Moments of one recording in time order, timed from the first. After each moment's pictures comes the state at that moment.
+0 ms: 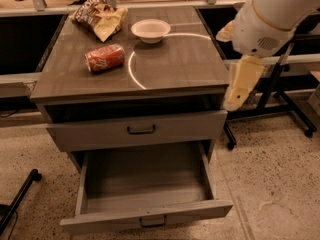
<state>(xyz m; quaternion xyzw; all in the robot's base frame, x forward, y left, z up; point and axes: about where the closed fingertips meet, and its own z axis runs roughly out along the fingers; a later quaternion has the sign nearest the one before) 0.517 -0.146 0.948 -0.68 0.71 0.01 0.20</state>
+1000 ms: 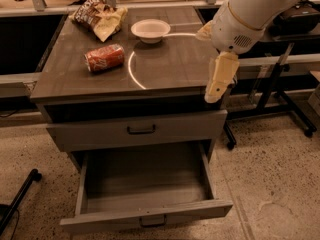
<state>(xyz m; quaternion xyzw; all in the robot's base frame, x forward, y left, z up) 0.556 -0.110 0.932 -0.70 0.68 0.04 0.22</state>
